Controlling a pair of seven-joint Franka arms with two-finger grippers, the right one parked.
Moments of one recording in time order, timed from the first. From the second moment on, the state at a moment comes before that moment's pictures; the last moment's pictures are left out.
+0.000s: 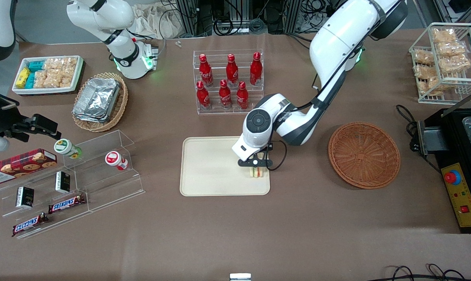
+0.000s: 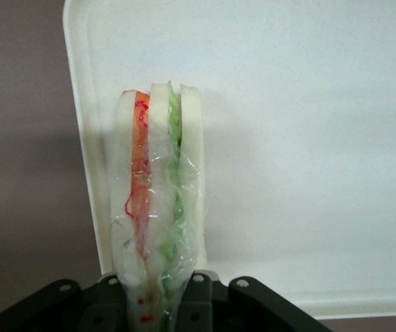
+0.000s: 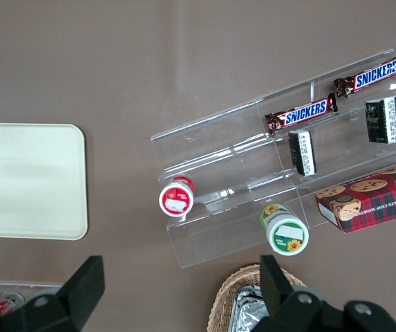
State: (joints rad) arm -0.43 0.72 -0.35 -1.58 0.20 2.21 -0.80
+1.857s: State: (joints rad) arm -0.16 0.34 -0.33 -1.51 0.09 1.85 -0.76
